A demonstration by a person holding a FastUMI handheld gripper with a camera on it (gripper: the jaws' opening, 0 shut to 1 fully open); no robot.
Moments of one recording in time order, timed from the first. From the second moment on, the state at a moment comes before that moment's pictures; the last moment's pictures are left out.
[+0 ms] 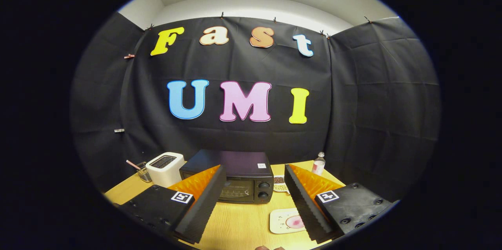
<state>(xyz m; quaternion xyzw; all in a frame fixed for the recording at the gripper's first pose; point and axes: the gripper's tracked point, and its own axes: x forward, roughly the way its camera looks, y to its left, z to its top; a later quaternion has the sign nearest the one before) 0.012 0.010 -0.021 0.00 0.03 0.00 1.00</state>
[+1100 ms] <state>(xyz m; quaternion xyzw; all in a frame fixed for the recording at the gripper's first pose) 0.190 0.122 -0.160 0.00 0.14 0.01 0.99</state>
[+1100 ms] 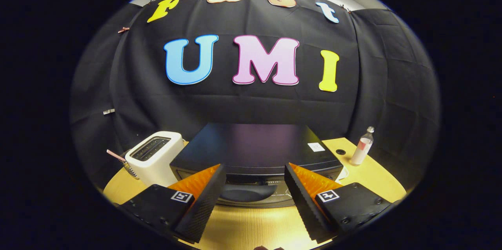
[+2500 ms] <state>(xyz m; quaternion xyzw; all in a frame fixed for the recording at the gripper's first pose) 0.060 0.116 -0.312 -0.01 0.27 0.05 0.96</state>
